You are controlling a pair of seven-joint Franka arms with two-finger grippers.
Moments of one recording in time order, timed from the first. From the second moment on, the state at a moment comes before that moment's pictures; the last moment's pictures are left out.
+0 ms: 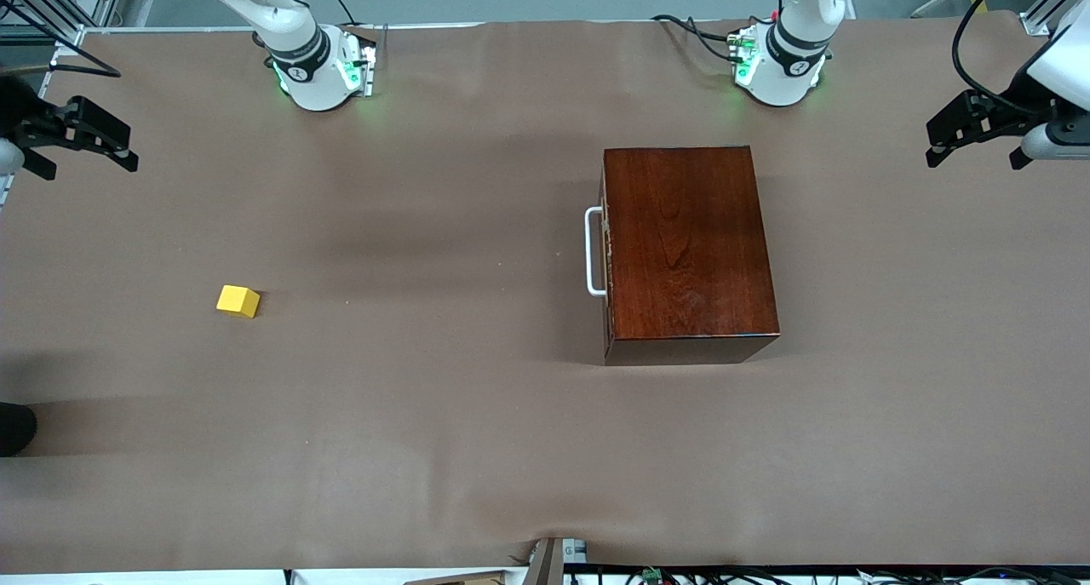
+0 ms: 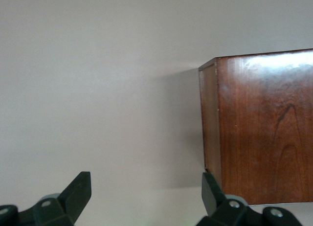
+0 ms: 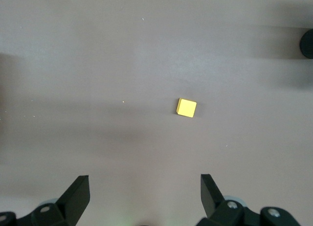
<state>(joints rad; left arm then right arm) 0.06 -0.13 -0.14 -1.64 0.01 1.57 0.00 -0.06 -0.04 0.07 -1.50 0.01 1.44 -0.09</state>
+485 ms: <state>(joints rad) 0.01 -0.11 -0.10 -1.64 0.01 1.55 0.00 -0.06 -0.04 0.07 -1.50 0.01 1.44 -0.09</state>
